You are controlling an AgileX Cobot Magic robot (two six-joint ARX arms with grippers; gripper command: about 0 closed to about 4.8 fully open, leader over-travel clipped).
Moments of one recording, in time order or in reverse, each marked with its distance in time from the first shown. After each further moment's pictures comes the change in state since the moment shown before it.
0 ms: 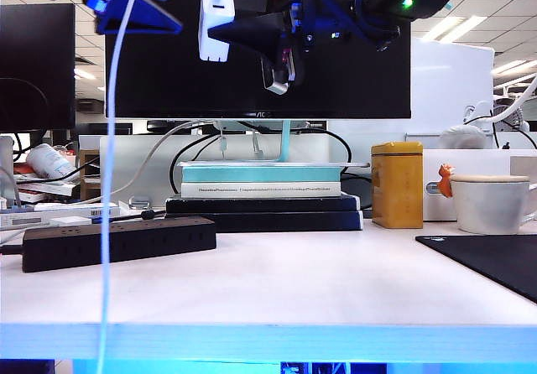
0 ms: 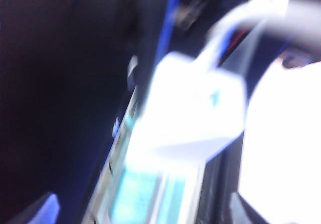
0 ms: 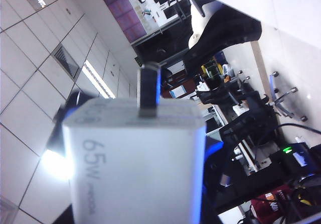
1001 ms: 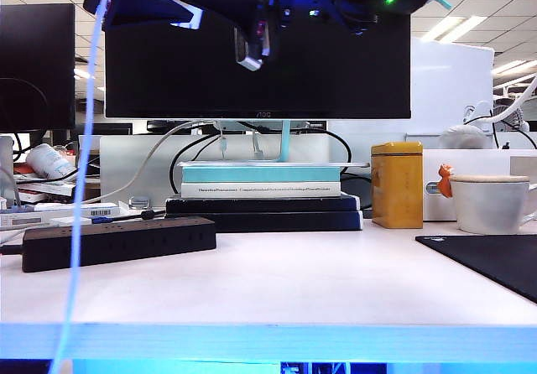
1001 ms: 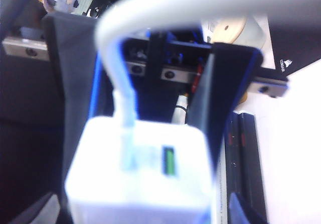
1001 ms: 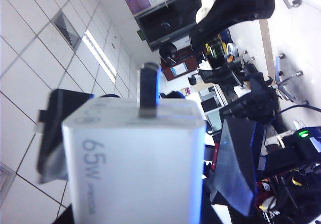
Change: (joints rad) left arm -0.018 0.000 0.000 0.040 0.107 0.203; right arm 0.067 0.000 0.000 0.232 -0.017 0.167
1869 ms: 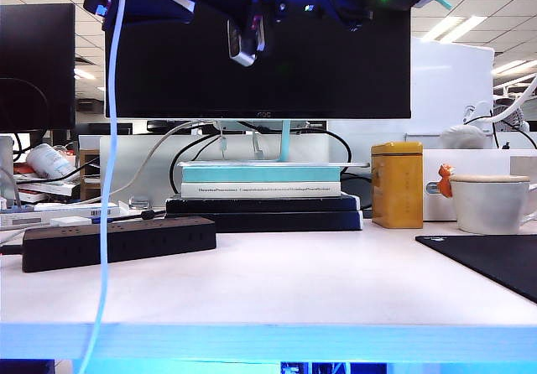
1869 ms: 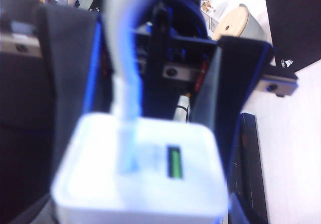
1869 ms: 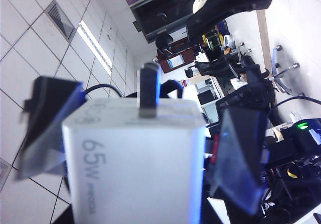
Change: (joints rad) left arm 0.000 0.000 0.000 0.002 0.000 0.000; right arm 0.014 -0.009 0.000 0.001 -0.013 0.000
